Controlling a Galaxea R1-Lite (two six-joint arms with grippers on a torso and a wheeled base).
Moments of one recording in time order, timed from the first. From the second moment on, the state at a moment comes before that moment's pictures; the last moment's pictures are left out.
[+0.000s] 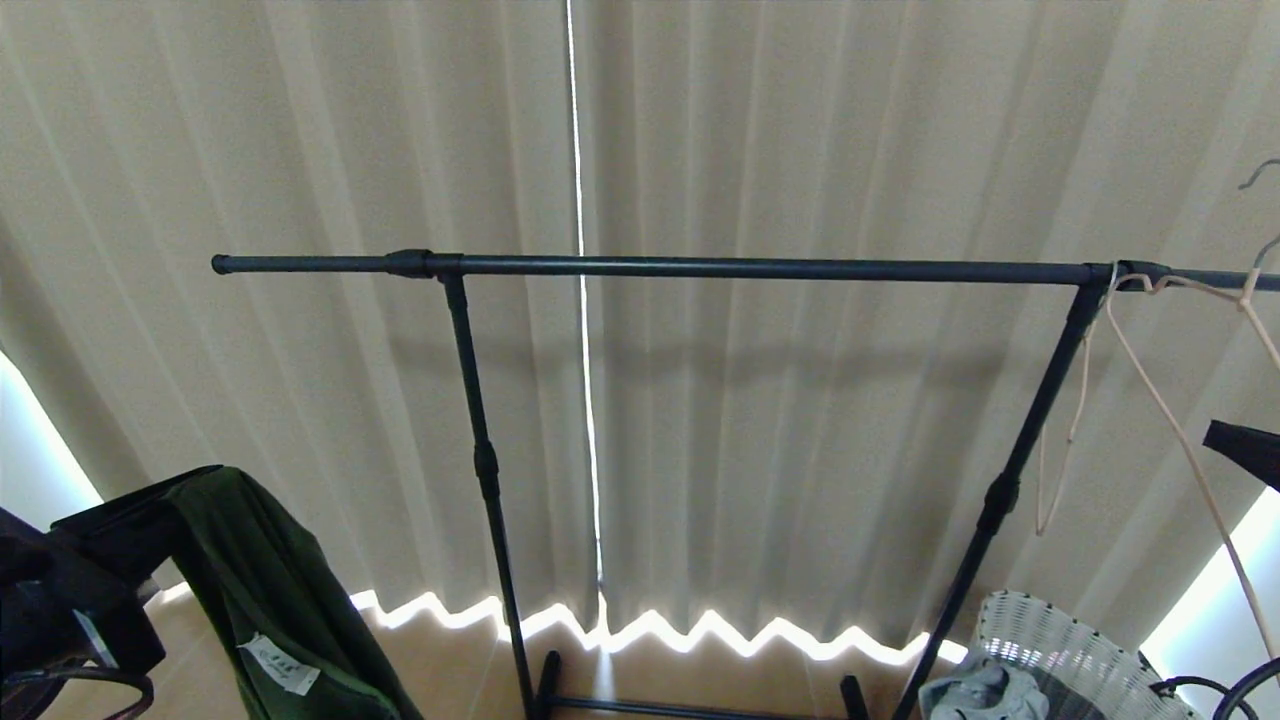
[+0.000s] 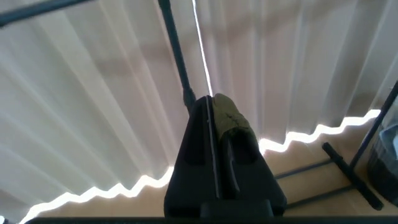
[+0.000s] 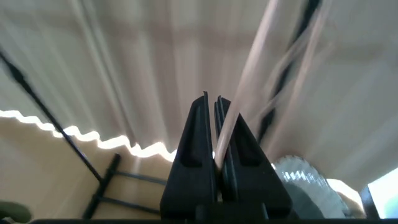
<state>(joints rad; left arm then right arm) -0.19 0.96 -0.33 -0.53 -0.08 0.21 0.02 0.98 -0.53 -0.23 0.09 0.04</state>
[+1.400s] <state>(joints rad) -0.30 1.33 -0.84 -0.41 0.18 0.27 0.50 1.12 -0.65 -0.26 0.52 0.03</state>
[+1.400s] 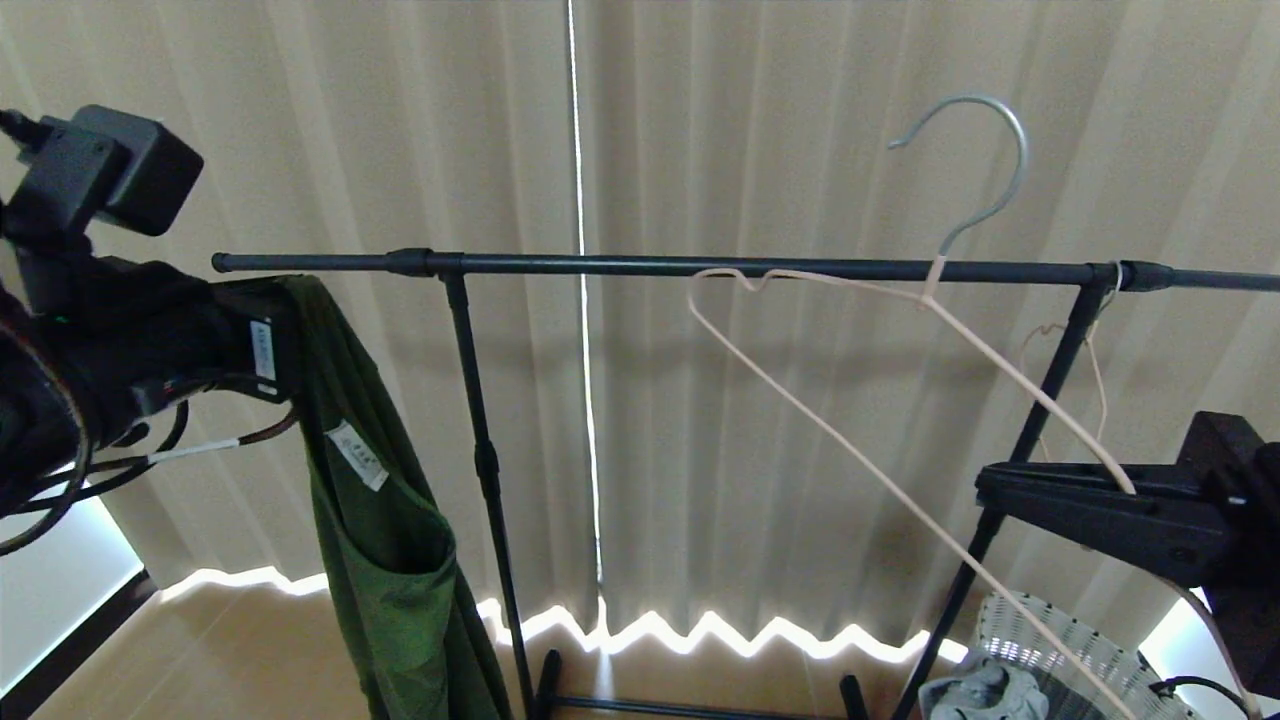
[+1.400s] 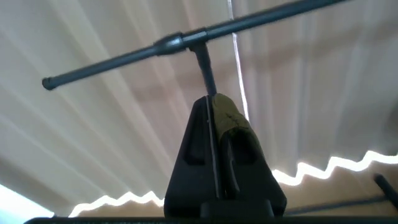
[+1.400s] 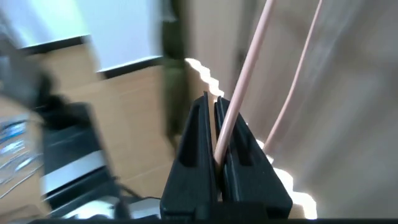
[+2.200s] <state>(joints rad) -0.43 1.70 -1.26 -0.35 0.34 0.18 0.72 1.39 -0.68 -0.53 0.61 0.04</state>
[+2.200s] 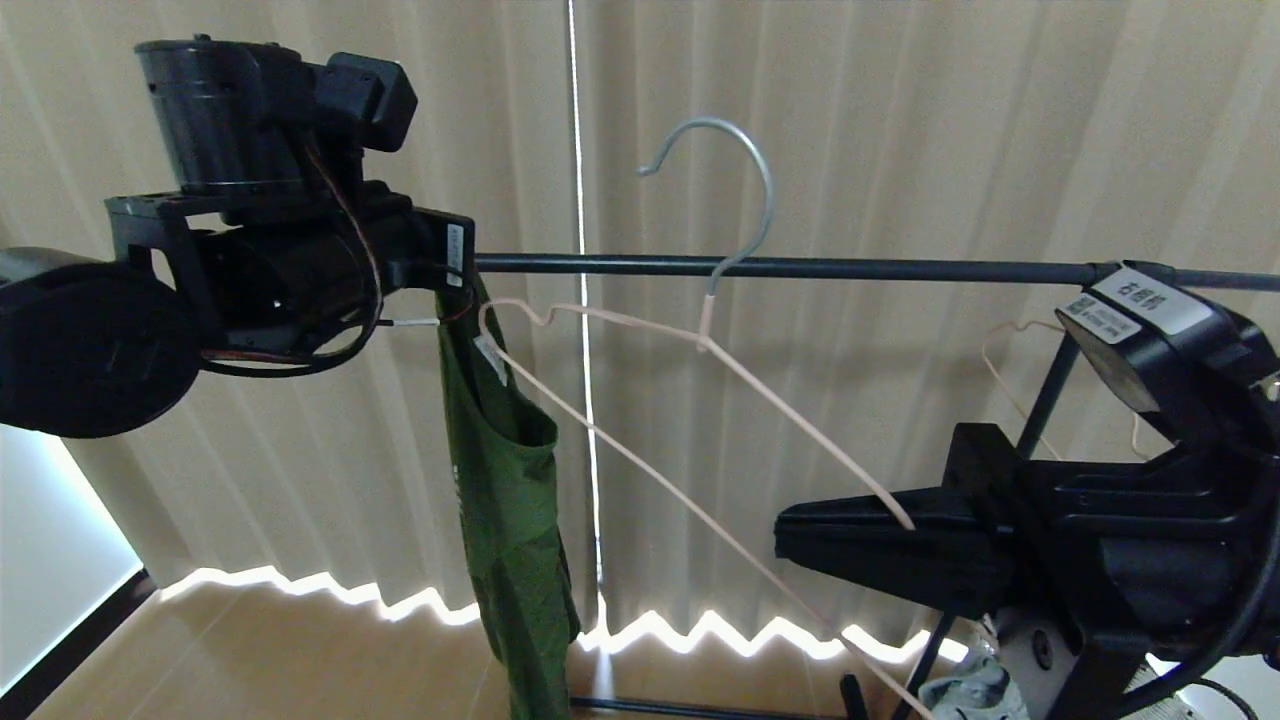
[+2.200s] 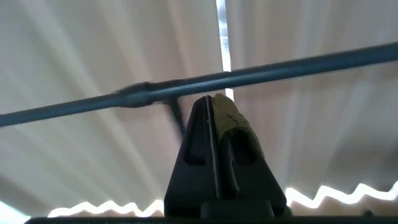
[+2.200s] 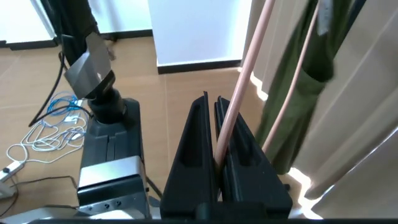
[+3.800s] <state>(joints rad) -0.58 1.59 -1.14 -0.35 0.43 0.10 0.72 1.68 -0.80 -0.80 0.48 0.18</state>
